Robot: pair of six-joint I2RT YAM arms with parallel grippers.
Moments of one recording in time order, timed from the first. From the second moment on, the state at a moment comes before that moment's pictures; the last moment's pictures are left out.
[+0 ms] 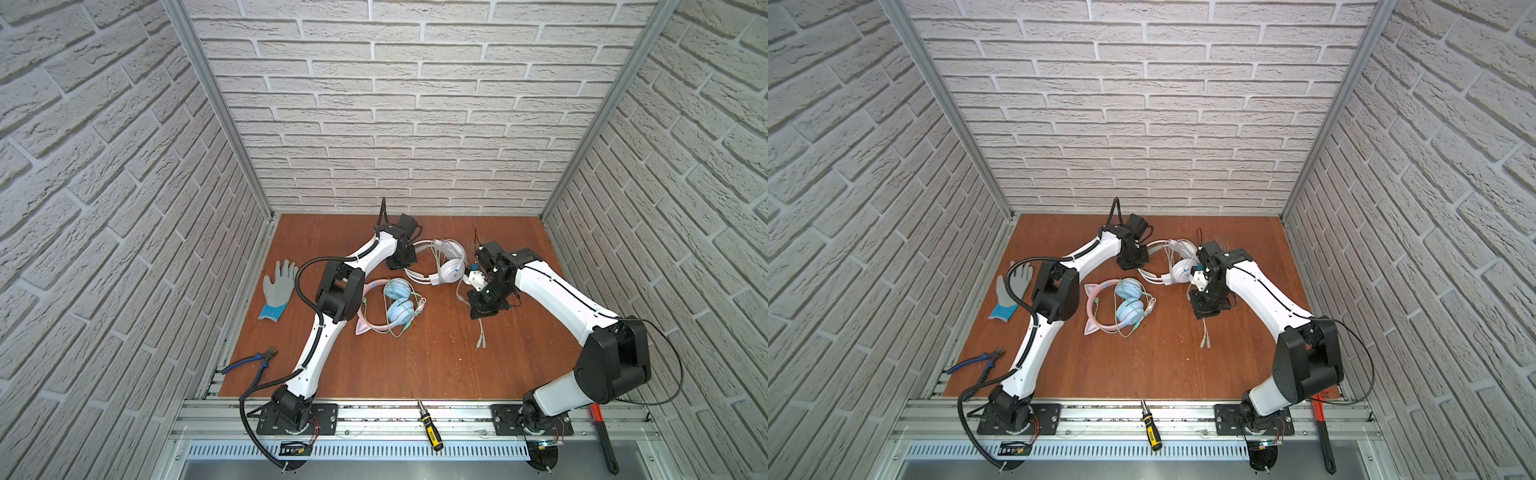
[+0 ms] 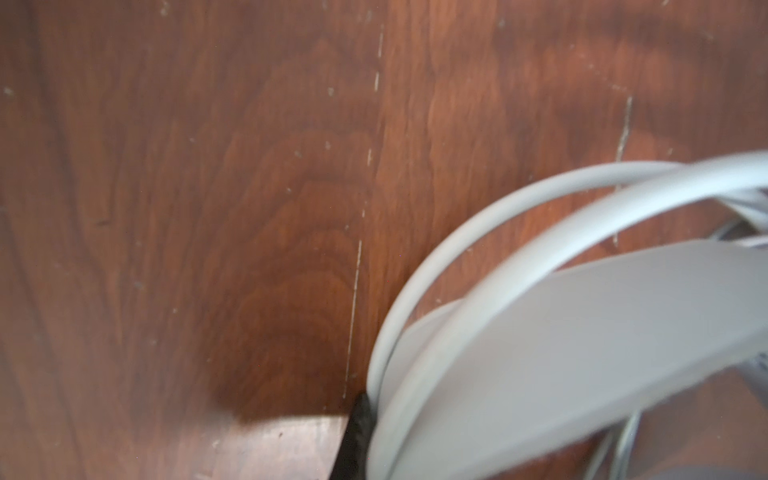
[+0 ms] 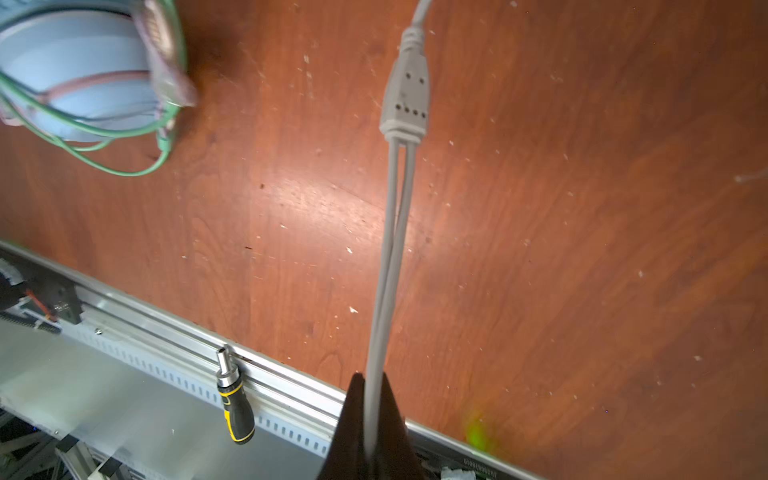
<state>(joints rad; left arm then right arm) -0.56 2.49 2.19 -0.91 0.08 -0.69 0.28 1.52 1.23 -1.28 -0.20 0.17</state>
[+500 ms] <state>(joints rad) -0.50 2.43 2.09 -0.85 0.22 -0.61 0.04 1.36 1.14 -1.23 -0.01 0.29</state>
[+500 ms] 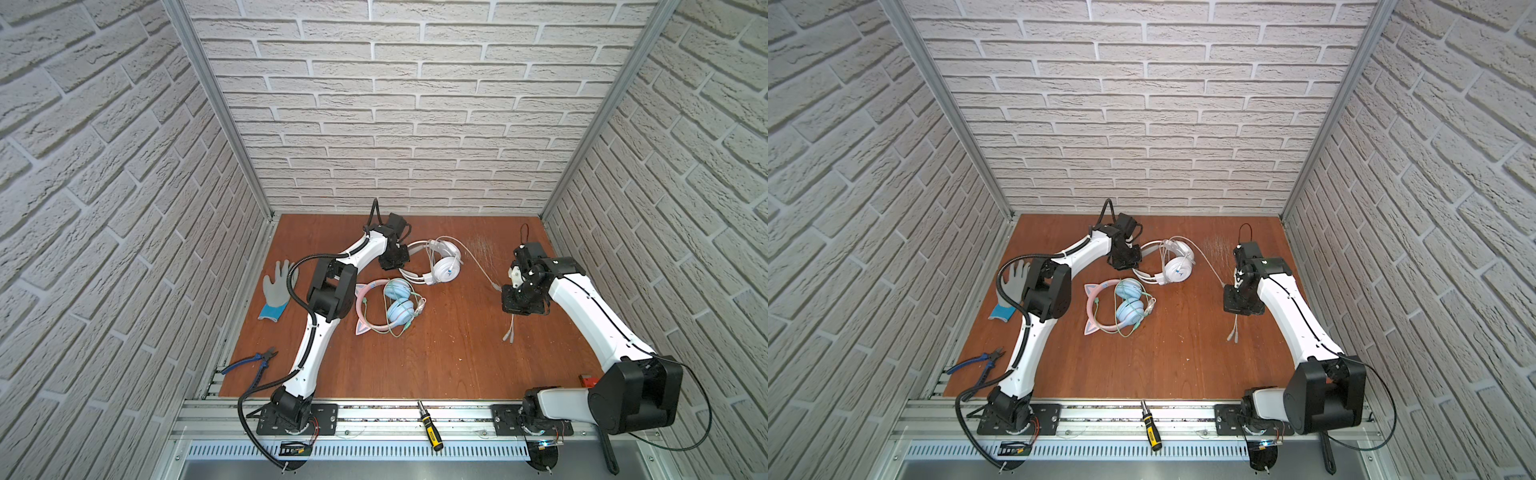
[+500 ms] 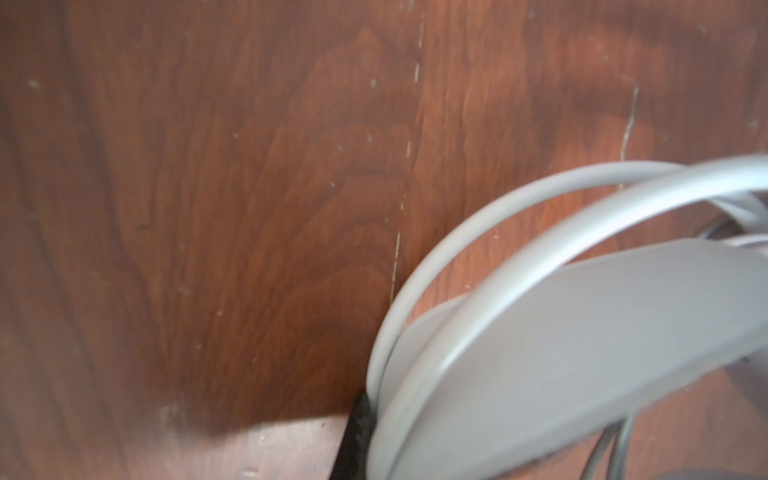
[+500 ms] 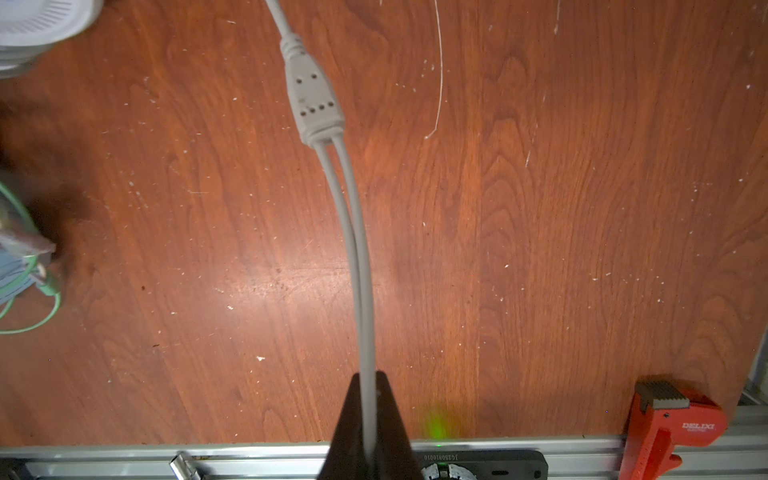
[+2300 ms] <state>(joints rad) -0.51 2.51 2.26 -0.93 0.26 -0.69 0.49 1.76 1.30 -1.08 -0.21 0.08</state>
